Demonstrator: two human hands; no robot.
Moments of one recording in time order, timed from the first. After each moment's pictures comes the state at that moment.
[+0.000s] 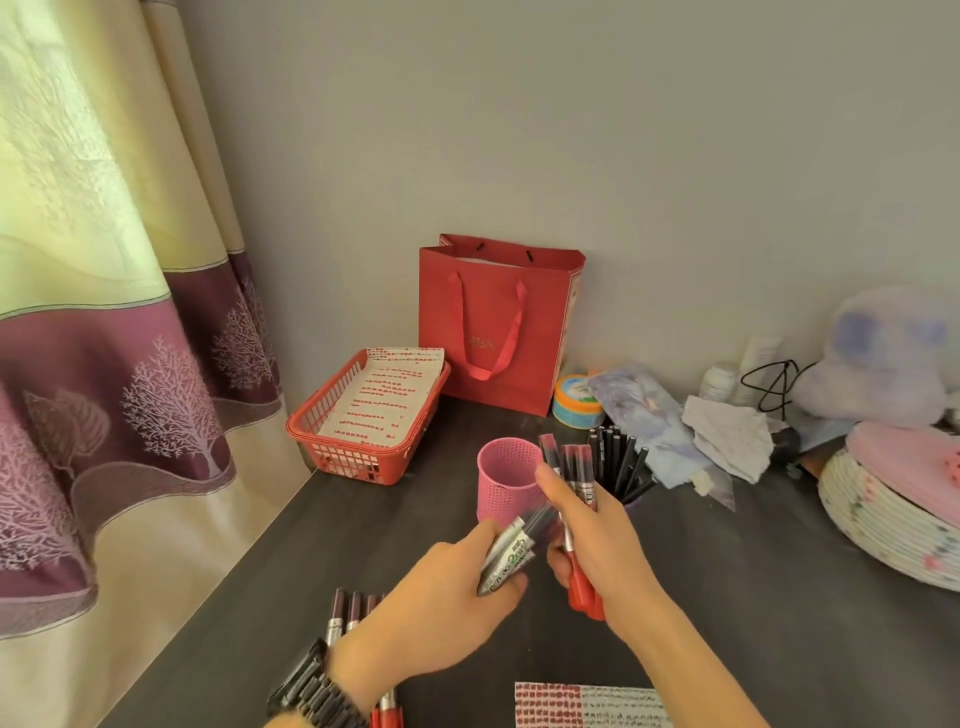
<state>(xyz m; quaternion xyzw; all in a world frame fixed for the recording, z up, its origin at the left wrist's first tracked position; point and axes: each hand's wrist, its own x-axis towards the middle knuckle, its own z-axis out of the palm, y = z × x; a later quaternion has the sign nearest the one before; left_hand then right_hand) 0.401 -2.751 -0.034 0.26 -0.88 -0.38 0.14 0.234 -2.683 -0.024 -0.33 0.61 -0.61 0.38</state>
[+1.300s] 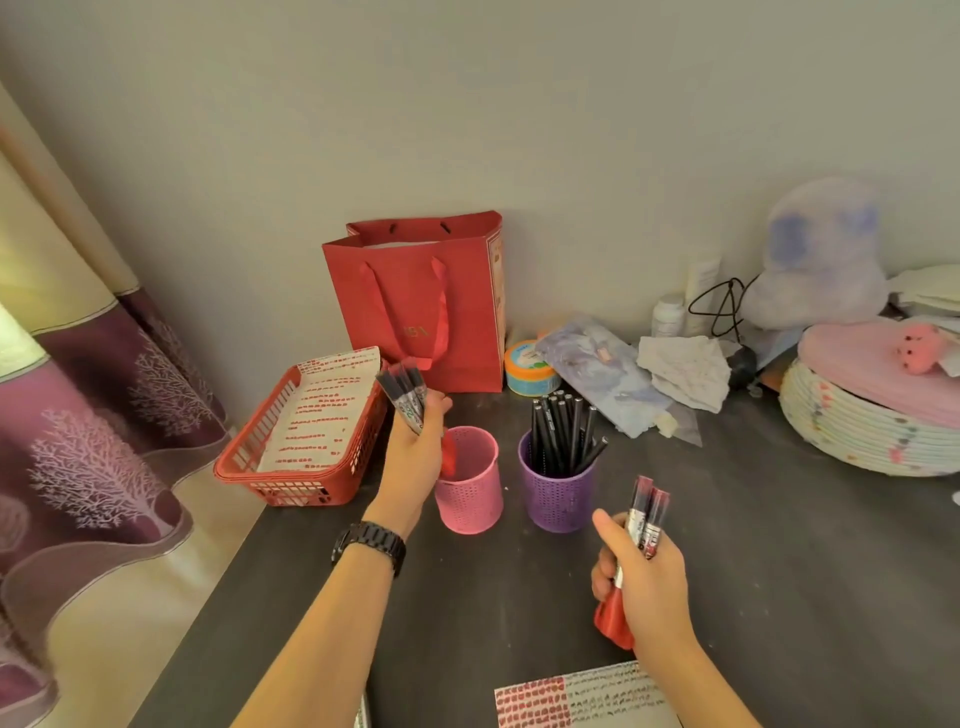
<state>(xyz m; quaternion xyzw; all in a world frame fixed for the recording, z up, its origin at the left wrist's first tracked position) 0.285 -2.858 -0.053 0.37 -0.64 -0.55 0.39 0.183 -2.640 -0.126 -0.14 0.60 -0.74 0.28</state>
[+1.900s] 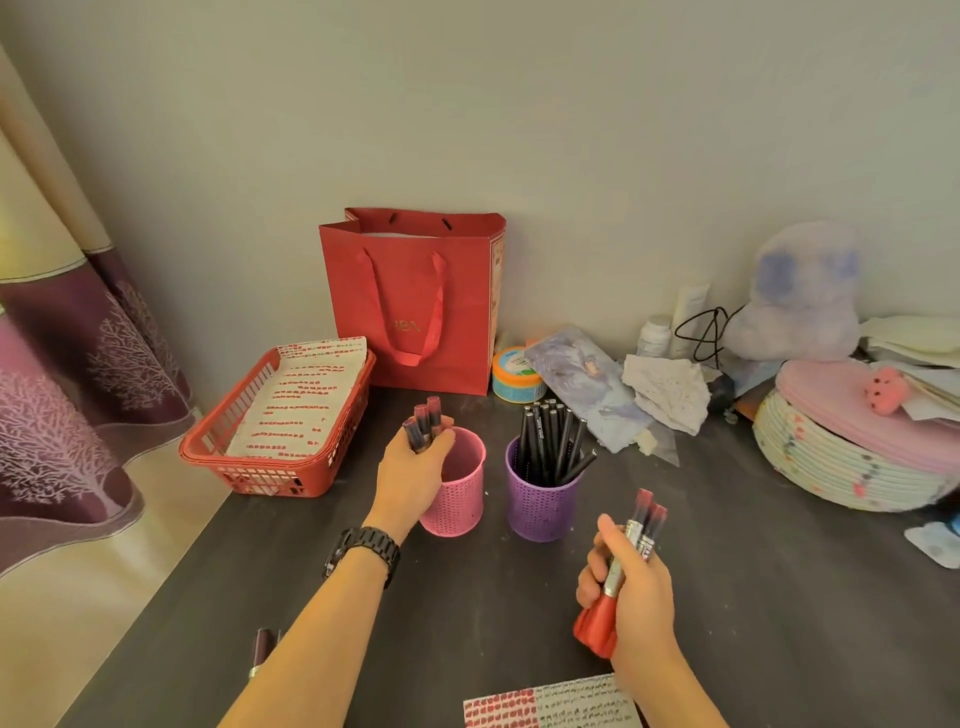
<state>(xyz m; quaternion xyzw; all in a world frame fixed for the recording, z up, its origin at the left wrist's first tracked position) 0.280 -2.859 -0.081 0.41 -0.64 -0.55 0.34 0.182 -2.640 -0.114 -0.04 0.54 -0.78 0.32</state>
